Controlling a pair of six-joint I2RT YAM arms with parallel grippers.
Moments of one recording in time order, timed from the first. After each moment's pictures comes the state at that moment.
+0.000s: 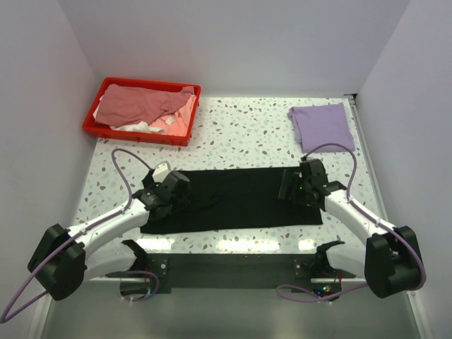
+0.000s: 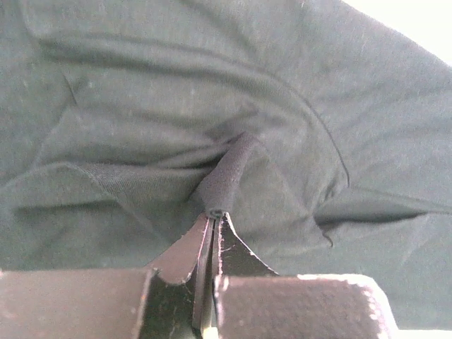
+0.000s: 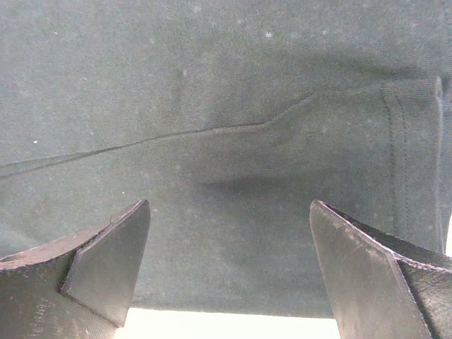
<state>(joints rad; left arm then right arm) -0.66 1.11 0.56 -0.47 -0.36 -1.03 0.28 1.17 0.57 -0.42 0.01 0.50</state>
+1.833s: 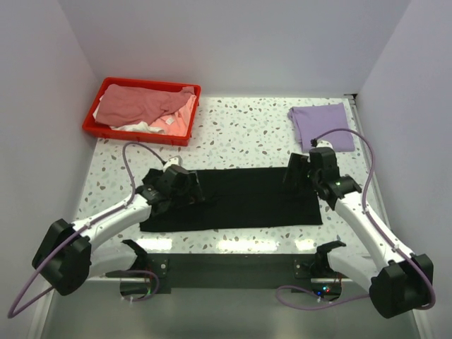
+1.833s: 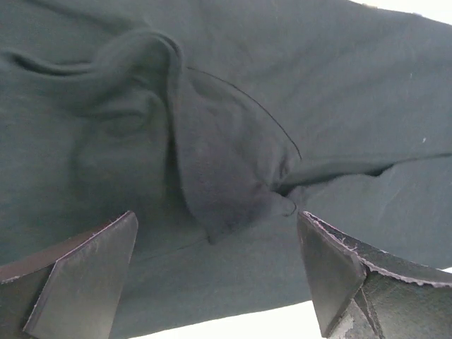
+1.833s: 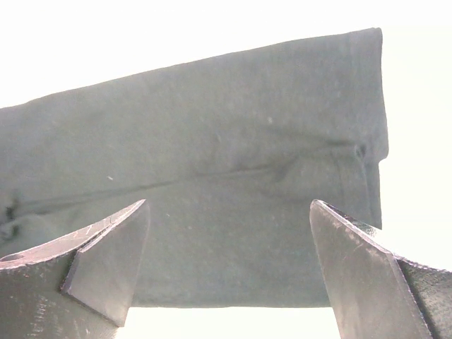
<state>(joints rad) -0.61 1.14 0.59 -0.37 -0.18 -0.81 0.28 1.03 0.73 -0.53 0.11 0.45</state>
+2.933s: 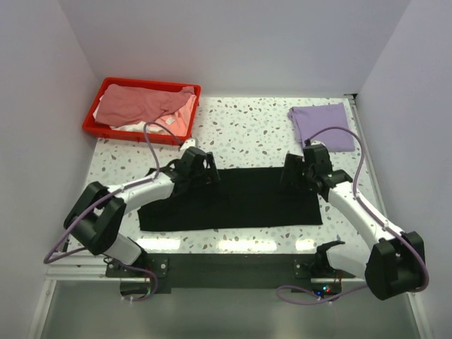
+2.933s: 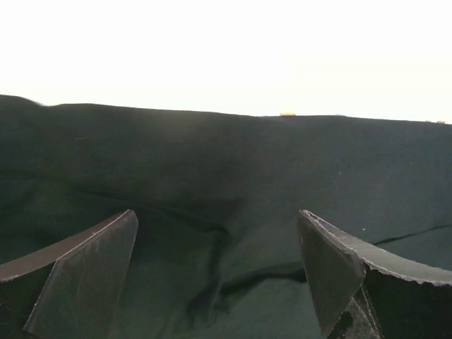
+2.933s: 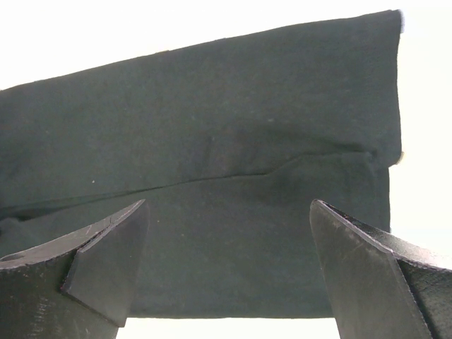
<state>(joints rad) -0.62 1.54 0.82 -0.12 -0.20 -0.78 0.28 1.12 0.75 -0.50 0.11 0.45</state>
